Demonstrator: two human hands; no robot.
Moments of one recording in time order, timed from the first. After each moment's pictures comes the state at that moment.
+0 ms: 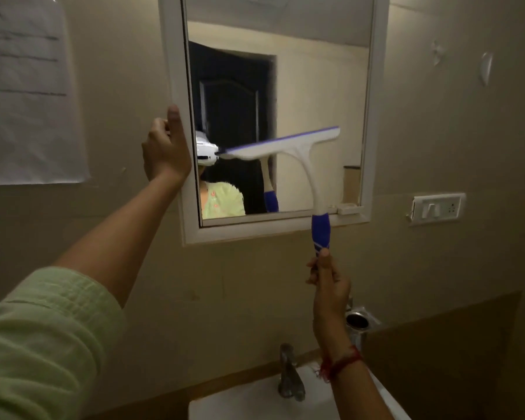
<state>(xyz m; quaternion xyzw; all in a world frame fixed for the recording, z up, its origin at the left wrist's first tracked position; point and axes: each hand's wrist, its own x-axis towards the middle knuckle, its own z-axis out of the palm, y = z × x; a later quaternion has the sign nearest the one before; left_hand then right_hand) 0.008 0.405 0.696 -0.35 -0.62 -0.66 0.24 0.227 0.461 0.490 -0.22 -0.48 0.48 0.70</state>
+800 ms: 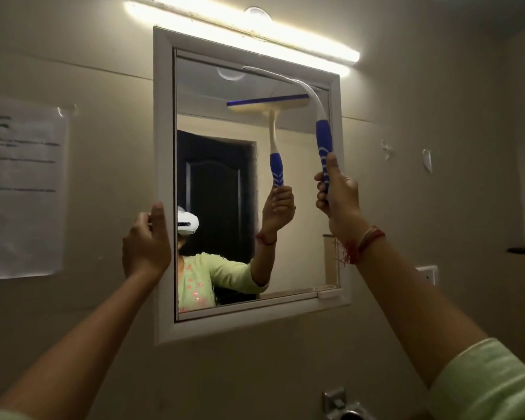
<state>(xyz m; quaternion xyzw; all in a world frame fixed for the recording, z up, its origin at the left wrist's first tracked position) 0.008 0.406 0.690 -0.37 -0.59 -0.66 0.27 0.270 0.505 0.763 -0.14 -0.54 0.45 0.70</state>
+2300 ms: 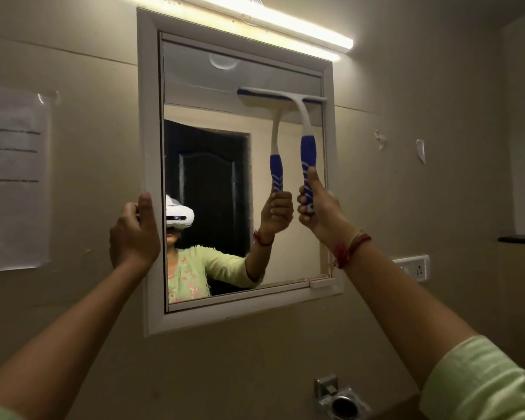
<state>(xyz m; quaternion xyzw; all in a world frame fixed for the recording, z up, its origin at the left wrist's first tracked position) 0.009 0.405 0.689 -0.37 -0.60 -0.65 0.28 0.266 0.512 0.733 -0.15 -0.54 0.57 0.60</state>
